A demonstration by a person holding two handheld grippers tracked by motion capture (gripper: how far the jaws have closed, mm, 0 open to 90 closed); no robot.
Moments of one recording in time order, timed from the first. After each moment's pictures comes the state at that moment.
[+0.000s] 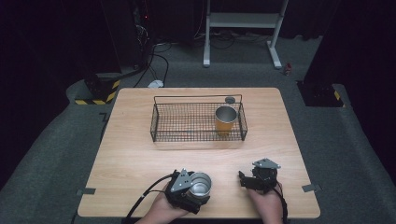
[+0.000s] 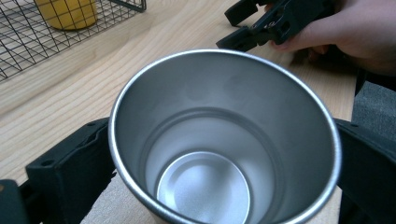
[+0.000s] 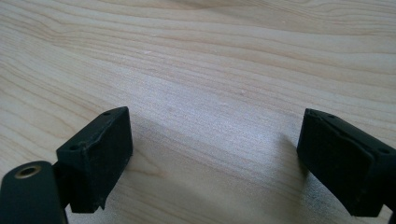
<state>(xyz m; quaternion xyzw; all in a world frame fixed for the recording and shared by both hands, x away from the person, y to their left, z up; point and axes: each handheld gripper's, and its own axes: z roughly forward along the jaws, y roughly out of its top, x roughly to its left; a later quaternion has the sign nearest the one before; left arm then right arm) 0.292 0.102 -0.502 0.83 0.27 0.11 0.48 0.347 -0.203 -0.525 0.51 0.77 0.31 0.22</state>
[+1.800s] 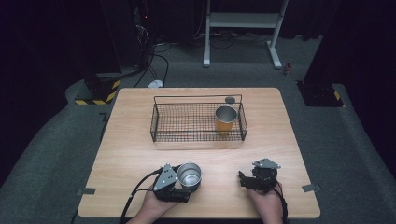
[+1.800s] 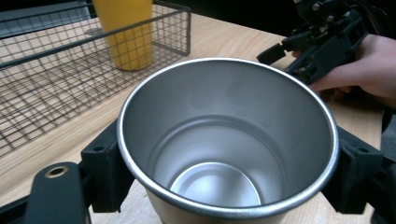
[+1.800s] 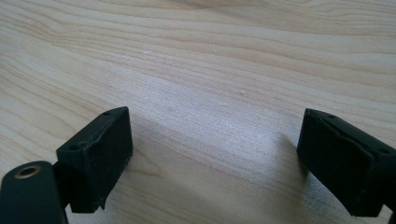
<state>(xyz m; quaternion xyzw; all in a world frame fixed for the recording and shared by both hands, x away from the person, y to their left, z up) 0.294 0.138 -0.486 0.78 0.28 0.18 0.53 0.347 -0.203 -0.525 0.51 0.77 0.31 0.22</state>
